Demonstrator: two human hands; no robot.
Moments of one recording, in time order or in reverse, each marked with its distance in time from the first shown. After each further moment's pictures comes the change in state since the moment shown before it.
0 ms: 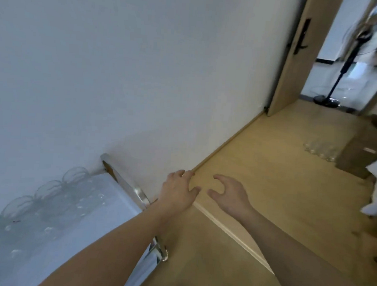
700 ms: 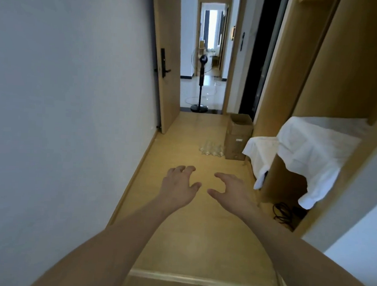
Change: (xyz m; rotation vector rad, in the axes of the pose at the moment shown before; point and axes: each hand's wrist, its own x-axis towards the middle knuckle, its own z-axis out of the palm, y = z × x) left_hand 0.218 0.236 0.046 0.002 -0.175 0.654; right_hand 0.055 0.117 -0.197 -0.149 0.416 0.486
